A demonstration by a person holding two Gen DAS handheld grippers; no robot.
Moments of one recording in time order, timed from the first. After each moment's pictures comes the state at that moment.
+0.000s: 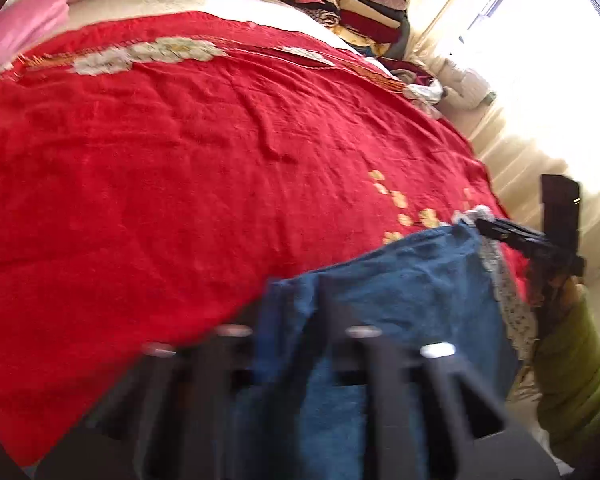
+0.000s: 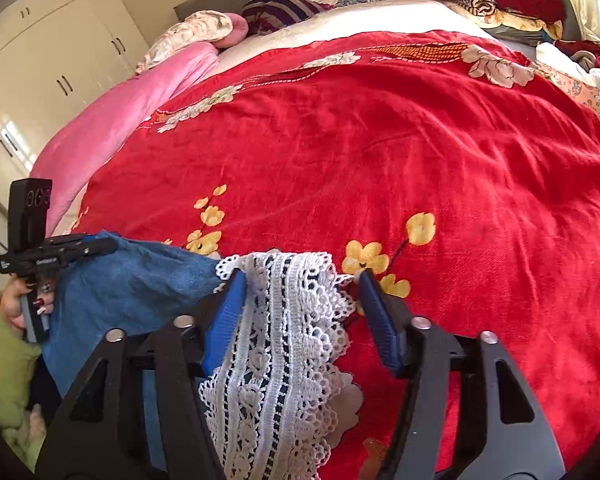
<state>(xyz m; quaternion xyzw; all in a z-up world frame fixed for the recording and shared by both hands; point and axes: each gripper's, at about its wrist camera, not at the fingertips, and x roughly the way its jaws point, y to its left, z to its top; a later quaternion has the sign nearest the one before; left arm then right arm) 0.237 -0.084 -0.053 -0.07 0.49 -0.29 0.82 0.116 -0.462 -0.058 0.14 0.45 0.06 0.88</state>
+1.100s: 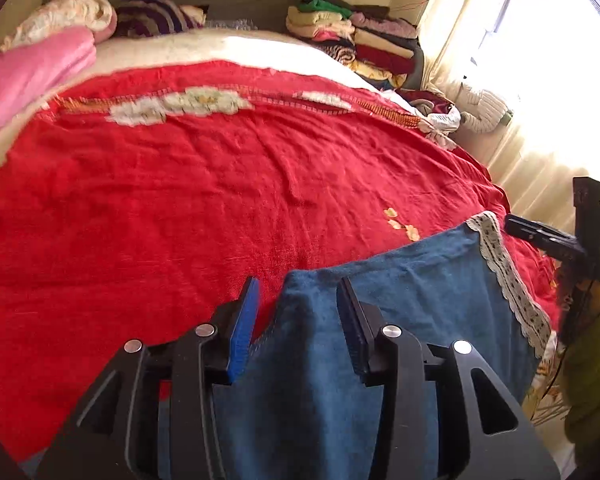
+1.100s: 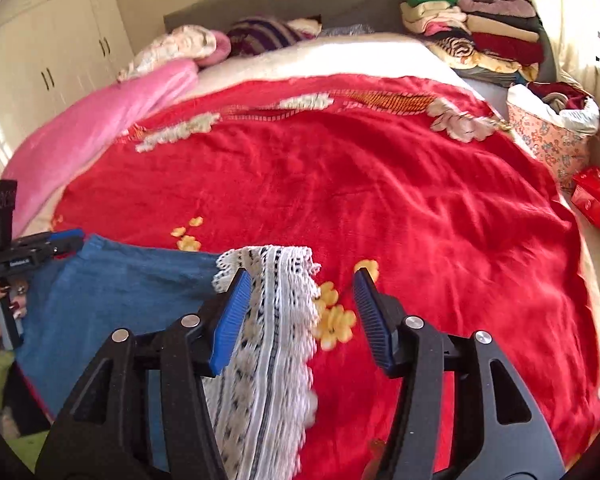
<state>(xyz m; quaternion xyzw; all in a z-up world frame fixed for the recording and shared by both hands) 0.214 -0.072 -0.021 -0.03 0.42 -0.22 0.88 0.090 -0.471 -0.014 0.09 0.41 -0.01 0.91</state>
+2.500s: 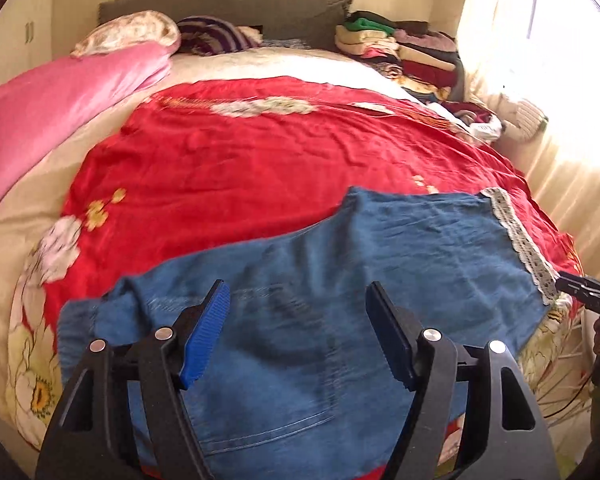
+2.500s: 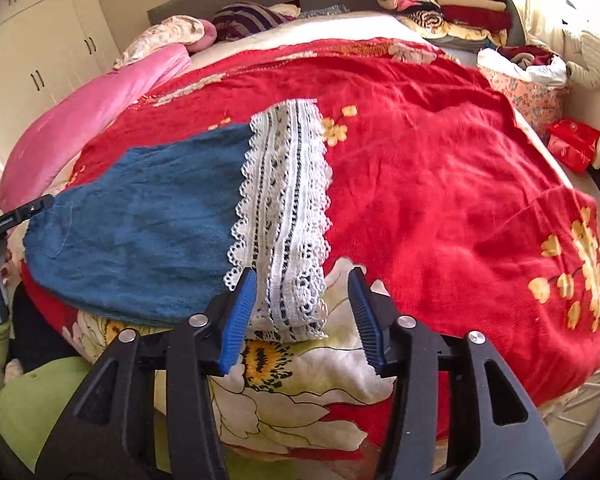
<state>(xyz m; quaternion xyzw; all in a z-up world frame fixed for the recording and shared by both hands) 0.097 -0.021 0.005 -0.01 0.40 -0.12 0.91 -0.045 -0.432 -0.030 0.11 0.43 -0.04 0.89</state>
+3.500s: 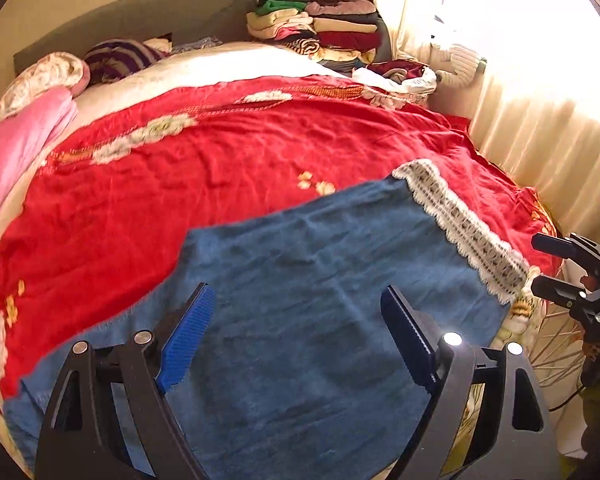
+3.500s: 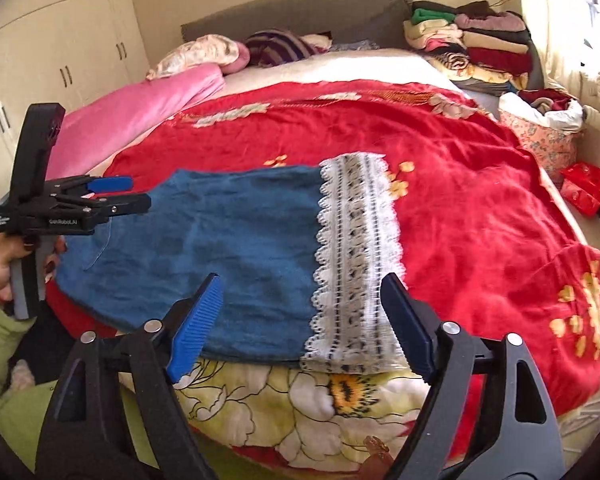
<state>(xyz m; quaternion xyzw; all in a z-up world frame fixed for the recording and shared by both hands) 0.129 -0.148 0.013 0.07 0.40 -0.23 0.88 -0.038 -0.387 0.000 0.08 0.38 -0.02 0.92</state>
